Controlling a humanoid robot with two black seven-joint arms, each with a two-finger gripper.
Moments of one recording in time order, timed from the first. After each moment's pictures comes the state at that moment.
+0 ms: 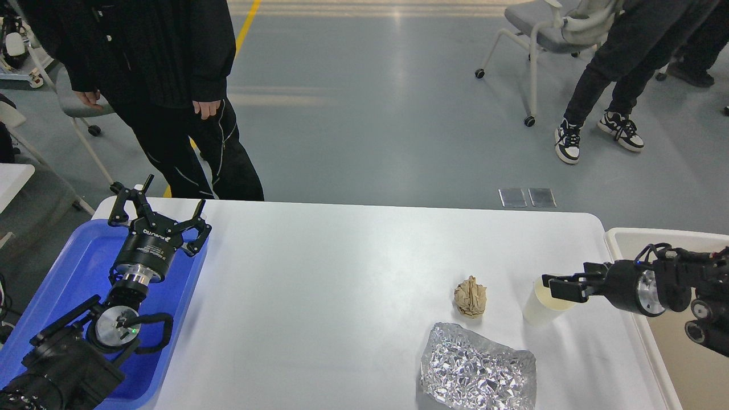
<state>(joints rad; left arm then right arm) -0.49 0.34 -0.88 -0.55 -0.08 -0.64 -0.50 0.88 -0.85 -0.04 1.17 -1.54 -0.01 0.18</state>
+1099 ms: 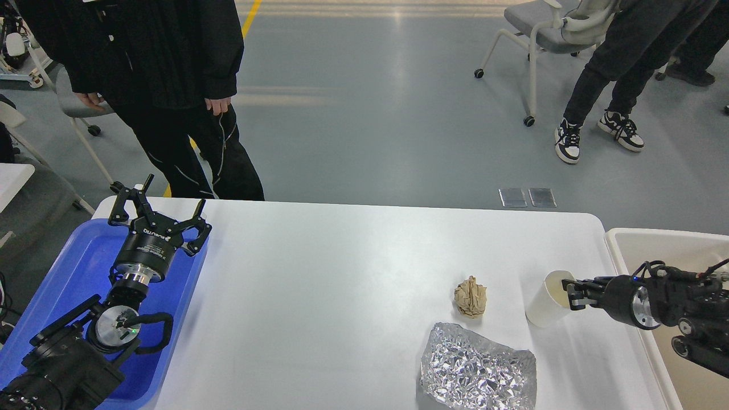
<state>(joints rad) -0.49 0.34 -0.88 -0.55 -0.08 -0.64 -0.50 0.84 -0.74 -0.10 0.99 -1.53 -0.10 0.18</state>
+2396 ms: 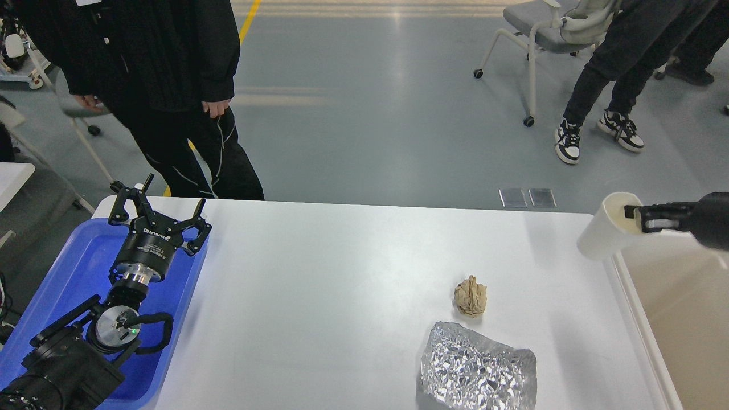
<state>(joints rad) -0.49 0.34 -0.88 -0.55 -0.08 -0.64 -0.50 1.27 -1.20 -0.10 1.39 -1.42 0.21 0.19</state>
